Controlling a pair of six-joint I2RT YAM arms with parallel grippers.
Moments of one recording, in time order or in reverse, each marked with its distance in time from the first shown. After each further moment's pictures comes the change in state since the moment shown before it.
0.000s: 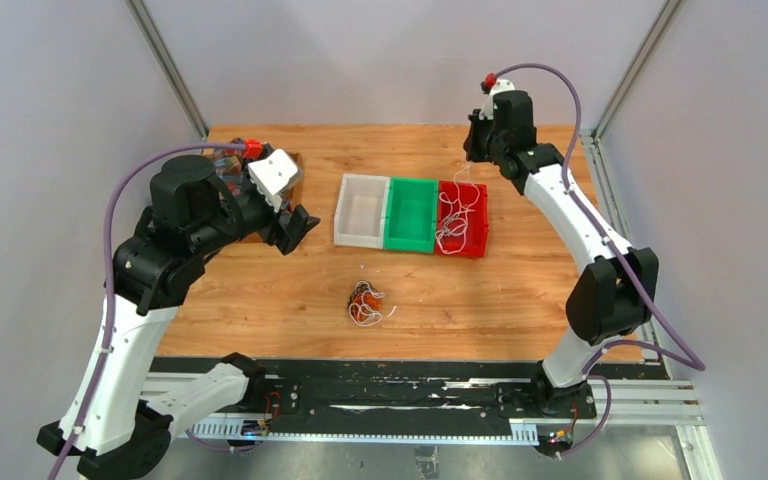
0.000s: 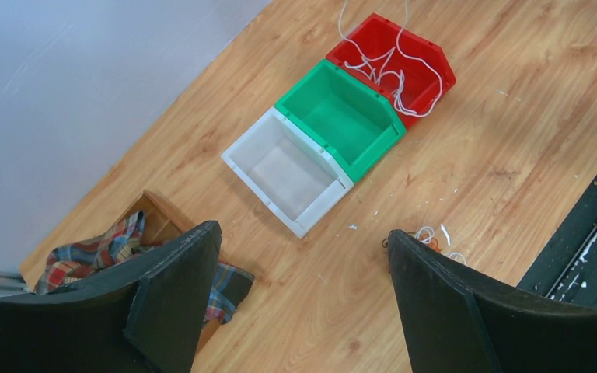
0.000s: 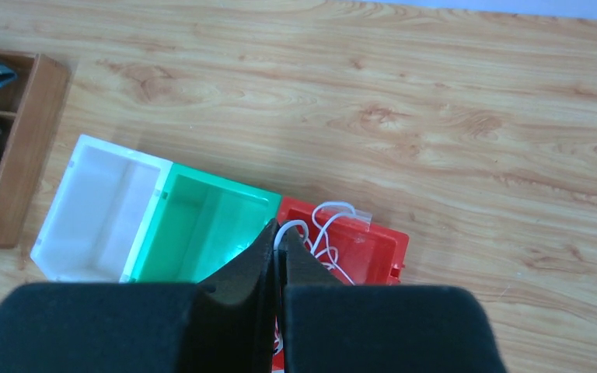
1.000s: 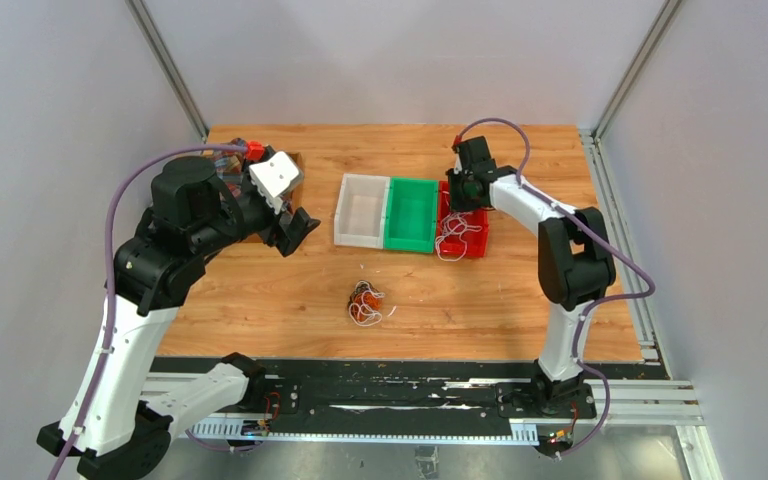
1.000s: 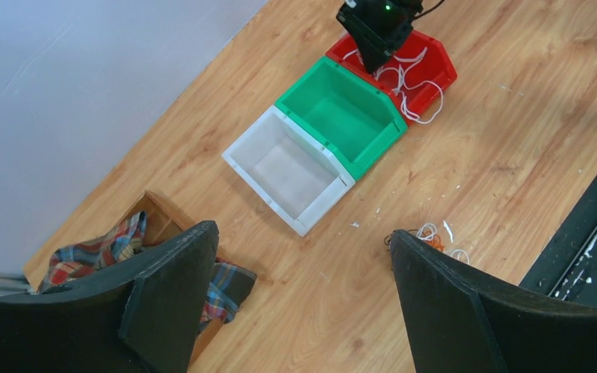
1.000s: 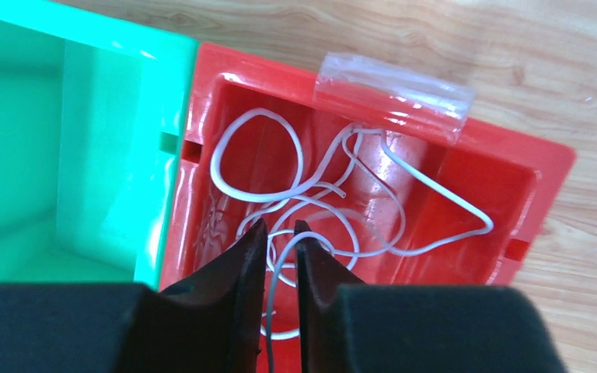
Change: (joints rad) left arm 0.000 -0.002 -0.006 0.000 0.002 0.013; right arm 0.034 0.265 -0.173 -0.022 -0.014 0.038
